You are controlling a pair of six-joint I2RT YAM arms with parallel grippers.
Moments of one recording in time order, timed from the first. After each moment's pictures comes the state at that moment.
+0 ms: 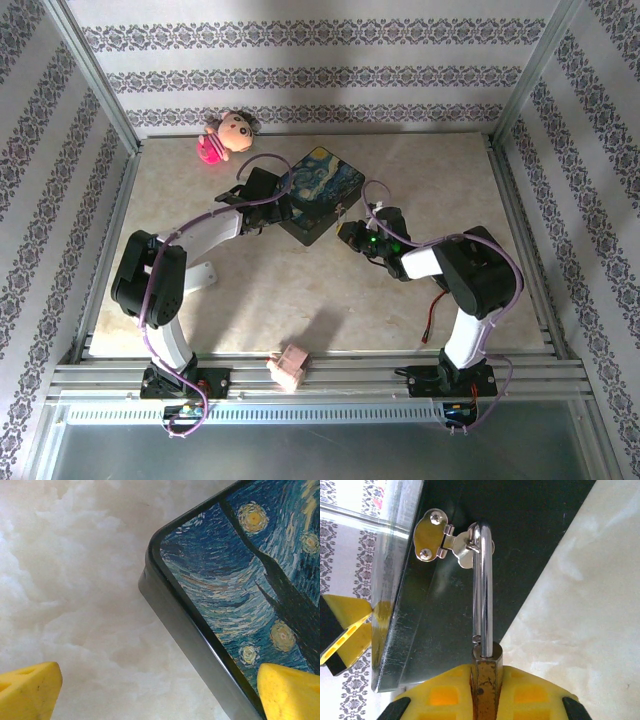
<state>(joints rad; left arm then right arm) -0.40 1.77 1.24 -0.45 -0.19 -0.66 0.40 1.82 0.67 0.67 -0.41 1.00</state>
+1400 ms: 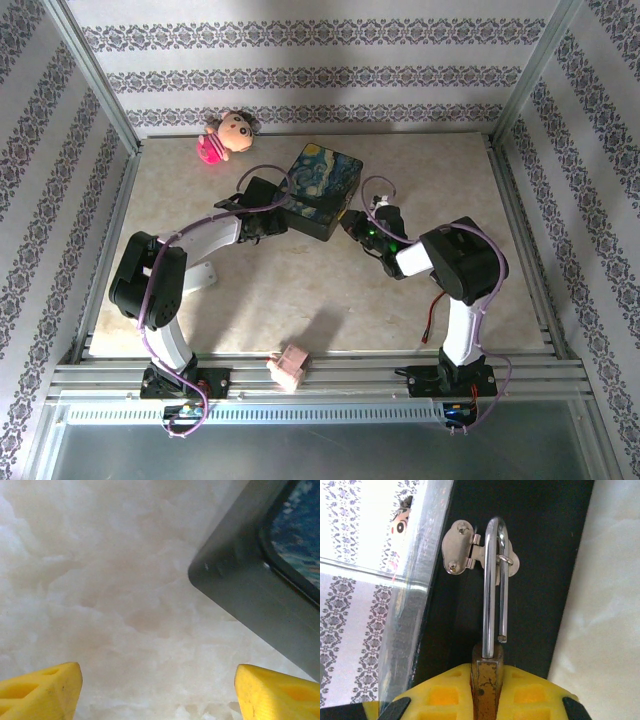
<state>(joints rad) -0.40 1.76 1.16 -0.48 -0.15 -0.65 0.38 1.95 0.72 0.89 -0.27 1.07</state>
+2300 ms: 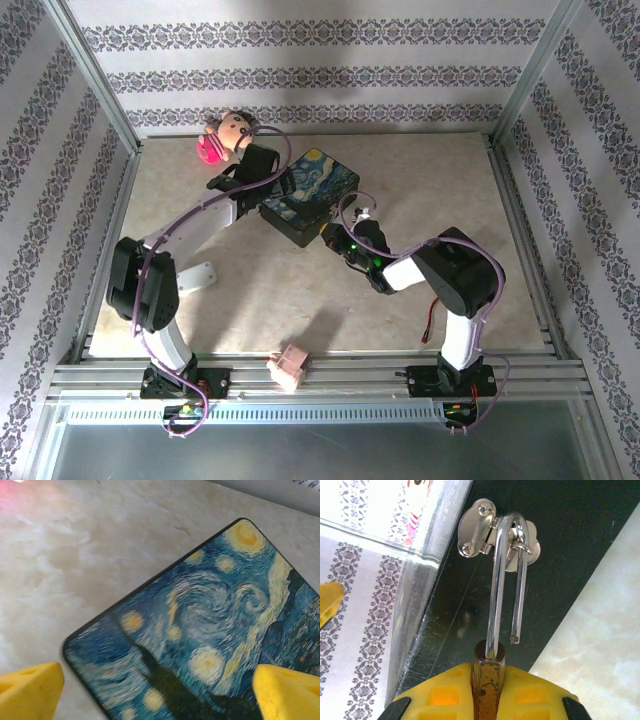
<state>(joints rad) -0.40 1.79 1.46 -0.49 -0.18 -0.59 0.63 1.85 0.63 0.88 -0.09 1.11</state>
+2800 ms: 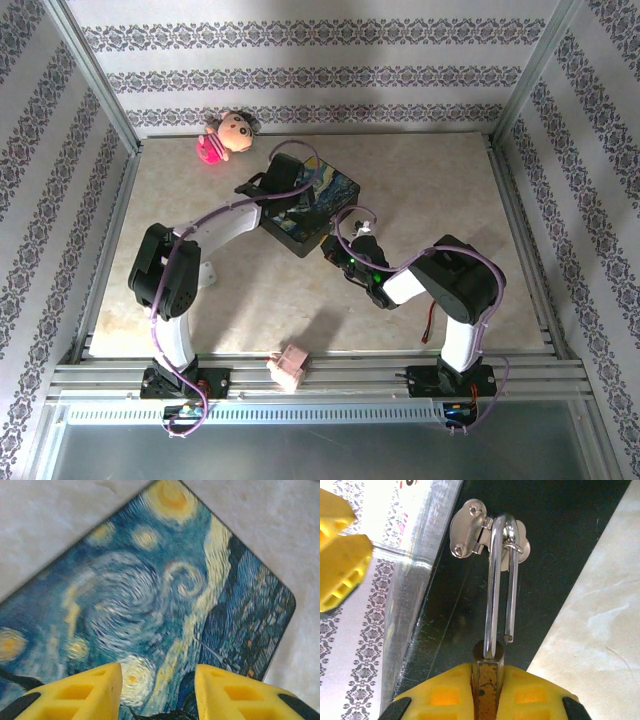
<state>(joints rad) -0.50 1.88 1.41 -0.33 -0.04 -0.58 0.67 1.86 0.55 0.97 -0.01 1.15</state>
